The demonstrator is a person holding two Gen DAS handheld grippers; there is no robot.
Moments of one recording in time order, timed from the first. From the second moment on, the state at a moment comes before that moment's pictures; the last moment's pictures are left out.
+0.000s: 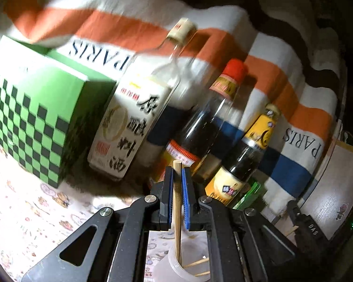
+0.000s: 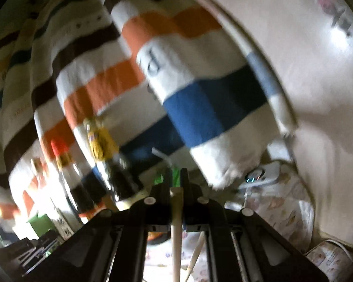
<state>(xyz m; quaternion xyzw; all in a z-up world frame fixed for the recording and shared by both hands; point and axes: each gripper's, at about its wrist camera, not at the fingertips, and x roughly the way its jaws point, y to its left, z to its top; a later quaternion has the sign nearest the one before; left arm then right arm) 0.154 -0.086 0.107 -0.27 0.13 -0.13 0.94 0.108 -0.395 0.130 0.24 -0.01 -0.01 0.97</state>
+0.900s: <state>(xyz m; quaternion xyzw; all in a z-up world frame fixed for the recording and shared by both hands) 0.187 -0.098 0.066 -0.25 0.21 -0.14 0.93 0.154 -0.371 0.088 0.22 0.10 -0.01 0.97</state>
